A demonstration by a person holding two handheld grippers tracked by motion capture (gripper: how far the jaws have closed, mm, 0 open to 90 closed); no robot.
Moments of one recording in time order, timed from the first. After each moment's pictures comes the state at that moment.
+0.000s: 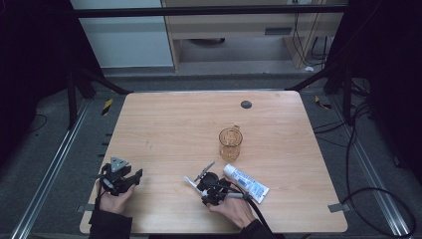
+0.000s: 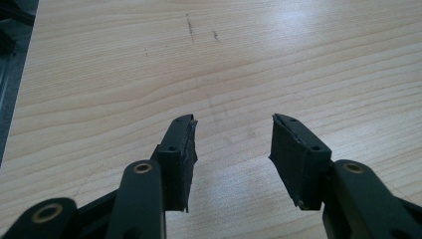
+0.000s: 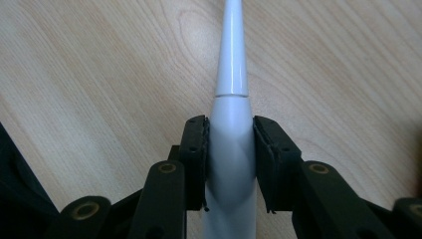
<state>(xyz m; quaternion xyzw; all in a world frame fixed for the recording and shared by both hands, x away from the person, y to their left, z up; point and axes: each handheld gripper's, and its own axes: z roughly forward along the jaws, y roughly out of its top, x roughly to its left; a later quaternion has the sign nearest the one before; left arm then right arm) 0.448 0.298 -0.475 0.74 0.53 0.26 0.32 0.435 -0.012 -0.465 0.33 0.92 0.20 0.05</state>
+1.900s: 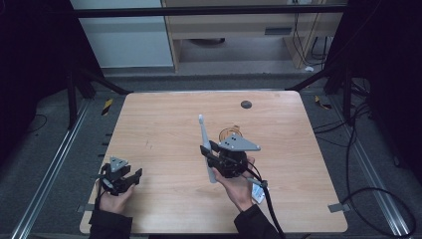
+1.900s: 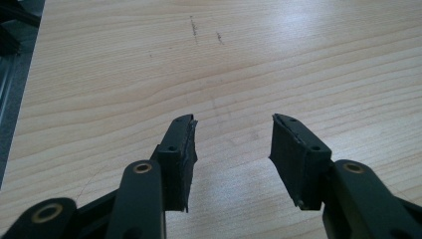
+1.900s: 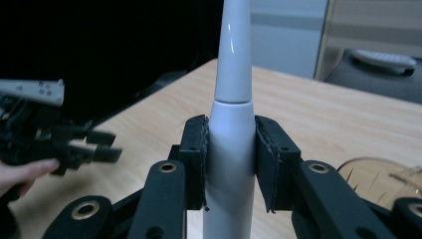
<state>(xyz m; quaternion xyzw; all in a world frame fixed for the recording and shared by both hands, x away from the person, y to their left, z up) 0.448 0.299 -0.475 0.74 0.54 0.26 0.32 0.444 -0.055 -0.370 0.37 0.72 0.55 0.21</state>
